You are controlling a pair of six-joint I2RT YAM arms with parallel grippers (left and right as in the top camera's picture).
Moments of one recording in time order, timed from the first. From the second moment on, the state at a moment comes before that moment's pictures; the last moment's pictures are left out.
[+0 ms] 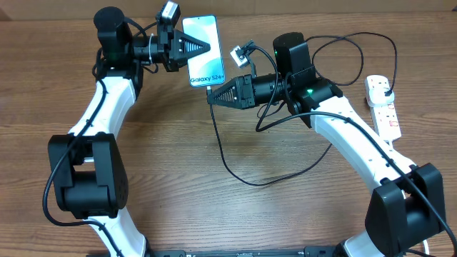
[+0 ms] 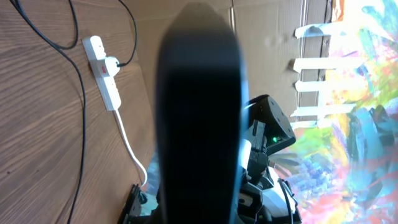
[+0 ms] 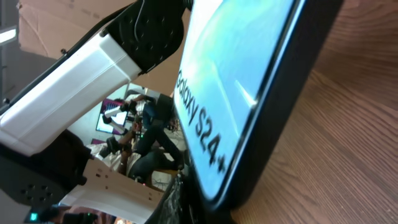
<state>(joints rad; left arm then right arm) -0.01 1.96 1.44 0.50 1.55 -1.40 0.42 1.73 1.34 -0.19 -1.15 0.58</state>
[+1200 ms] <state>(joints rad) -0.01 1.96 1.44 0.51 1.53 -1.40 0.39 1.73 1.34 -0.19 -1.18 0.63</state>
